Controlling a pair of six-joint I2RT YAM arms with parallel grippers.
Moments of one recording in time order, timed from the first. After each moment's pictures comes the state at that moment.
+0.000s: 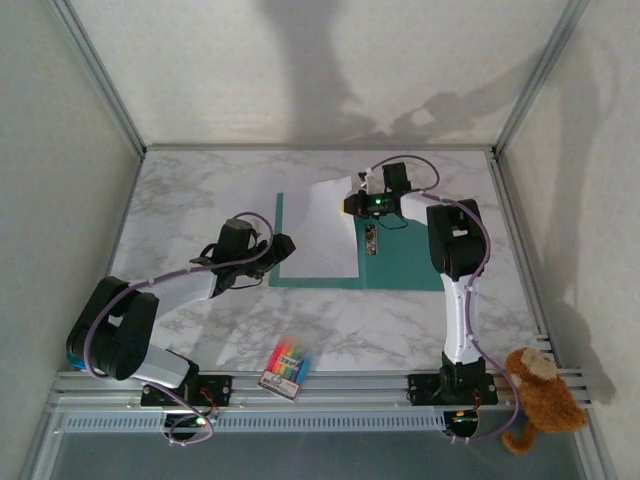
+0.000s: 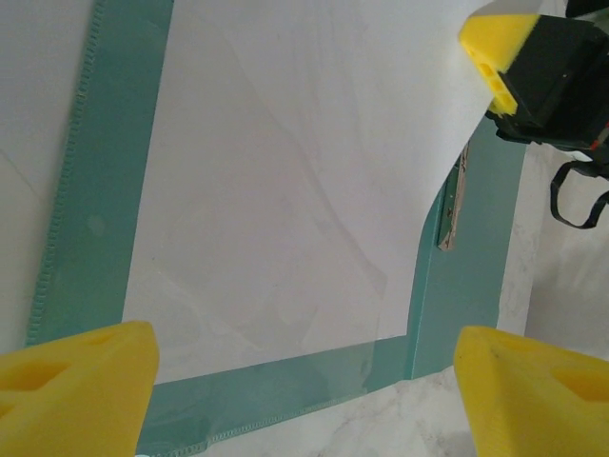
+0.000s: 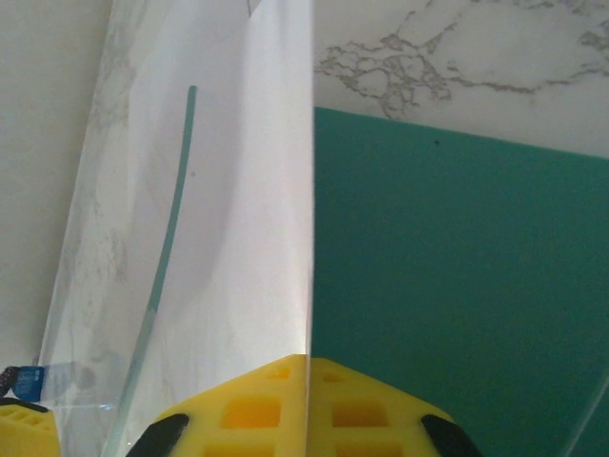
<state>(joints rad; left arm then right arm) -0.39 1.46 0.63 0.12 0.33 -0.98 0.26 2.27 1.53 -0.11 -0.83 0.33</state>
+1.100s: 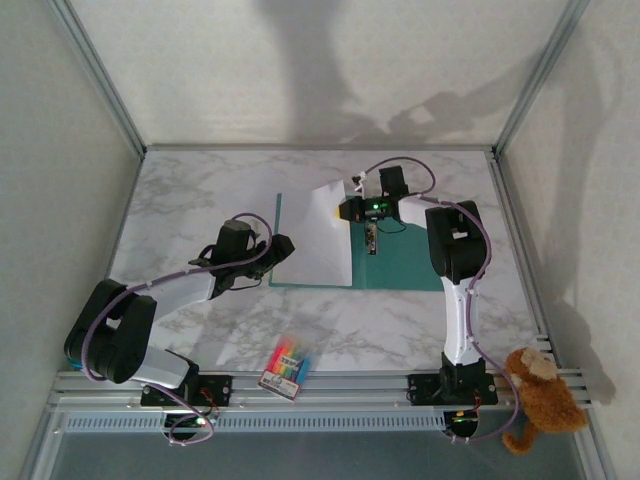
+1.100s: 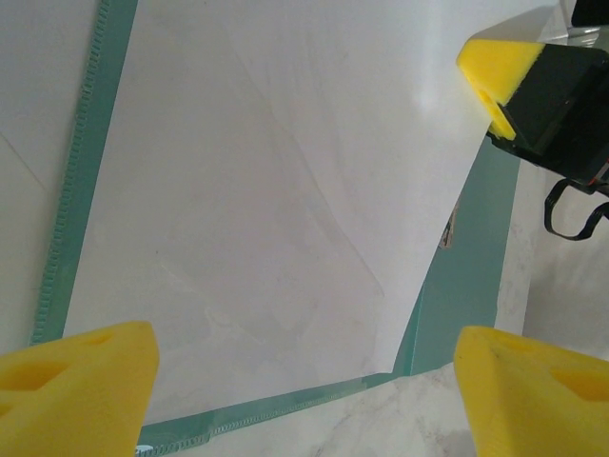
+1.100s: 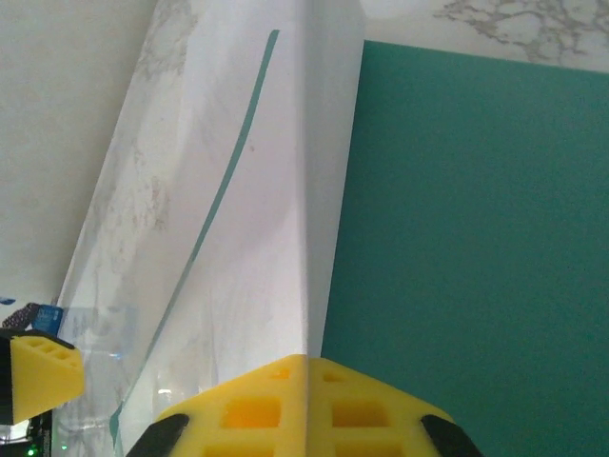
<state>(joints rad) -0.39 1.44 0.62 0.12 0.33 -0.98 0.29 2.23 1.47 -0.10 -0.92 0.22</state>
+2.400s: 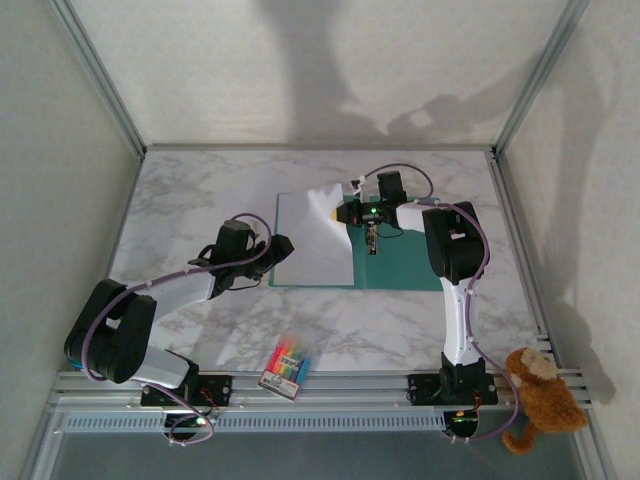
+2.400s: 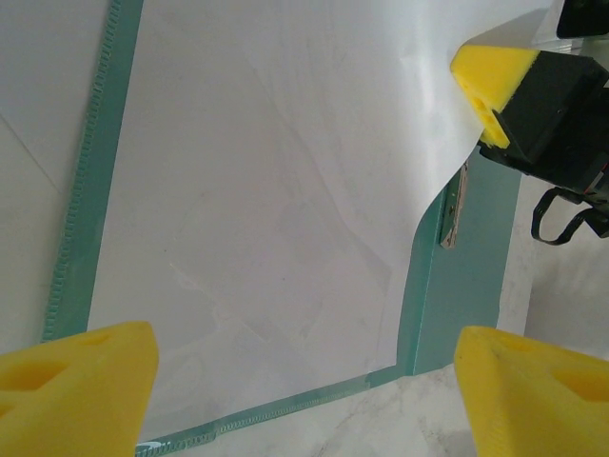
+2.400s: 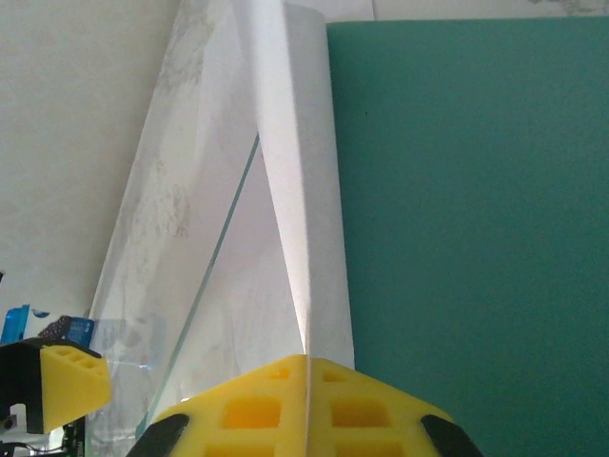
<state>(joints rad) -0.38 1.44 0.62 0.11 0.33 -0.98 0.31 2.23 1.39 0.06 -0.94 0.36</state>
